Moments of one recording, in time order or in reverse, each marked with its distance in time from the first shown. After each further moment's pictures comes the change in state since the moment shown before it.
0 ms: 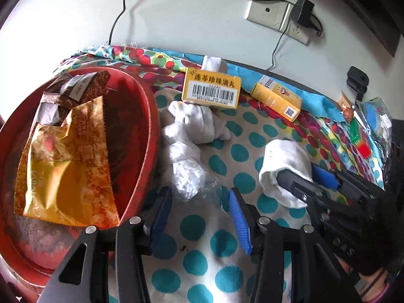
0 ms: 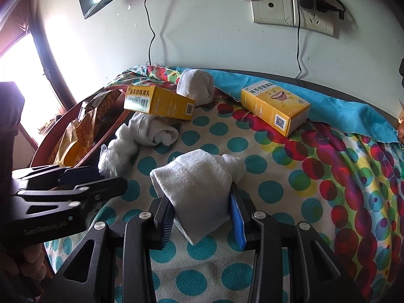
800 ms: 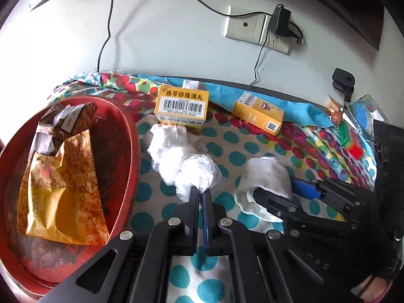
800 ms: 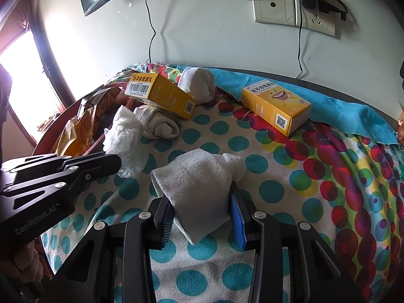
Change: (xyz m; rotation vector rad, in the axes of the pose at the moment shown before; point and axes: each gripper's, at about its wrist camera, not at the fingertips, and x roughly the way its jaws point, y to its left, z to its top) left arm -0.018 -0.022 0.005 0.080 -0.115 -0.012; right arm 0.000 0.001 -0.001 -0.007 0.005 -0.009
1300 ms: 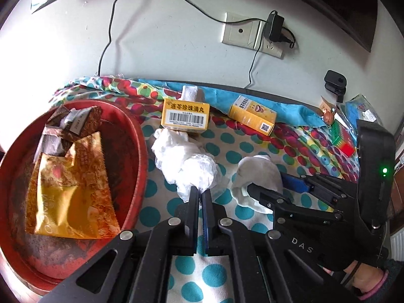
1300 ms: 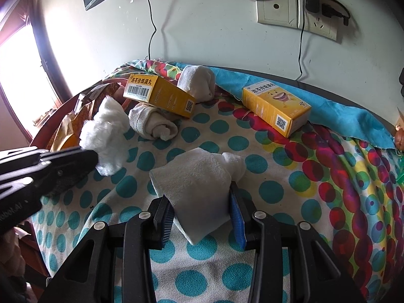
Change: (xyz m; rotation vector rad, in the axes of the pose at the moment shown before) left arm -0.021 0.007 -0.003 0.009 -0.011 -0.030; right arm 0.002 0.003 0.000 -0.025 0.008 -0.031
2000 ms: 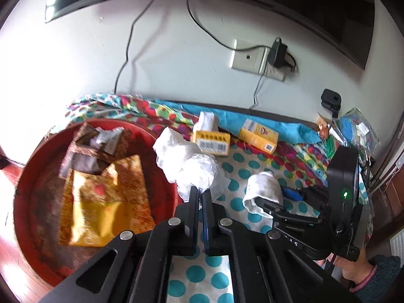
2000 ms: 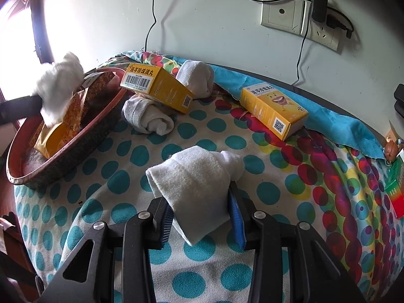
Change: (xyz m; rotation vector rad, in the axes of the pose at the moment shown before) left arm -0.050 0.039 0.016 -0.003 -0.063 -0.015; right arm 0.006 0.014 0.004 -0.061 0.022 -0.094
